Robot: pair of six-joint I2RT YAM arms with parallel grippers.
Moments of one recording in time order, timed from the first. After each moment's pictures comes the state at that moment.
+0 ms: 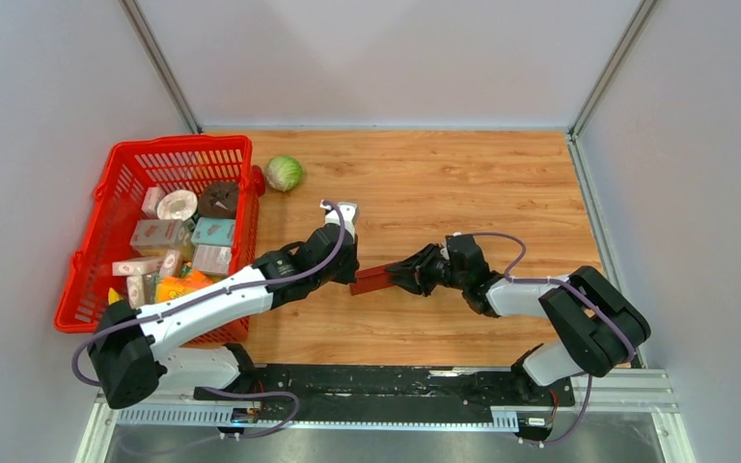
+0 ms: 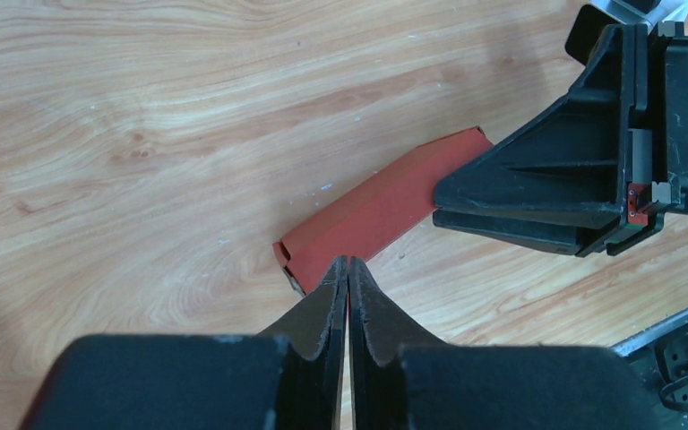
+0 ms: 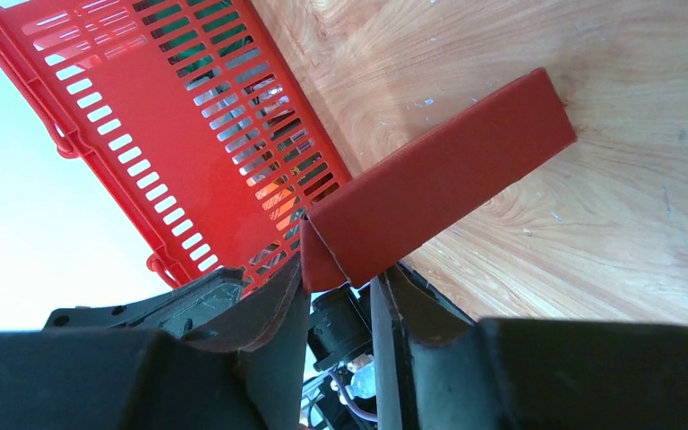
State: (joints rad) left arm -0.94 1.19 0.86 -0.39 -0.29 -0.56; right arm 0.60 1.48 0.42 0.56 -0.42 1.65
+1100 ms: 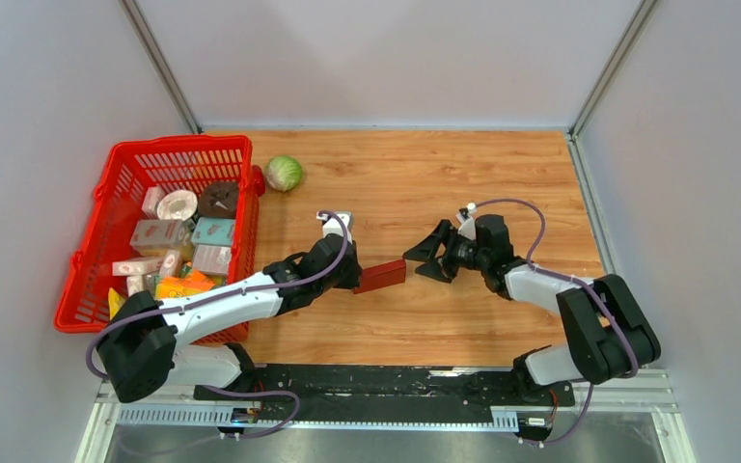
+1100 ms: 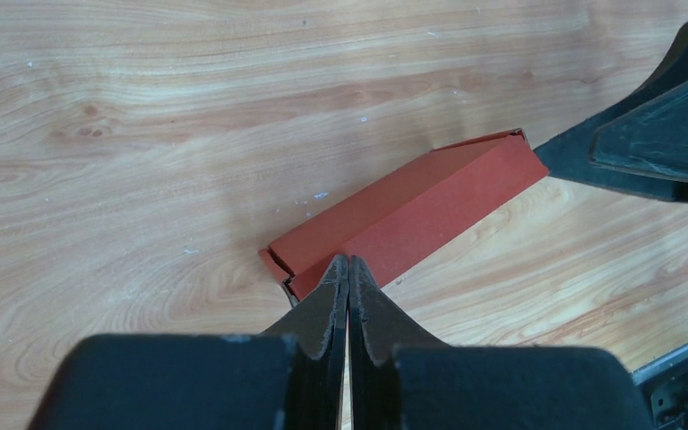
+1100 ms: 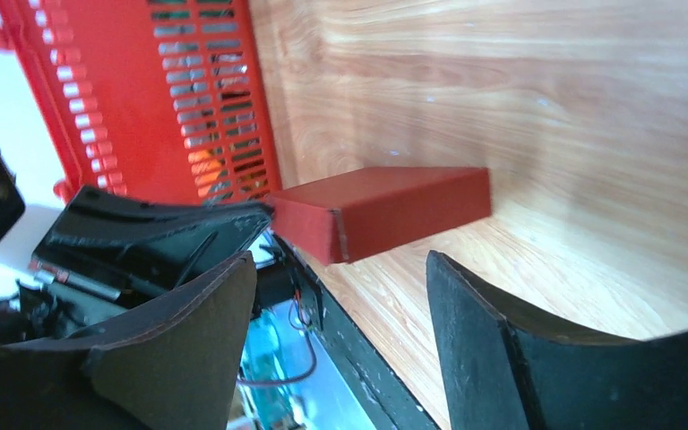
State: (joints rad) left arm -0.90 1.25 0.69 -0.14 -0.27 -0.68; right arm 0.36 1.41 0.48 0.38 -0.64 1.10
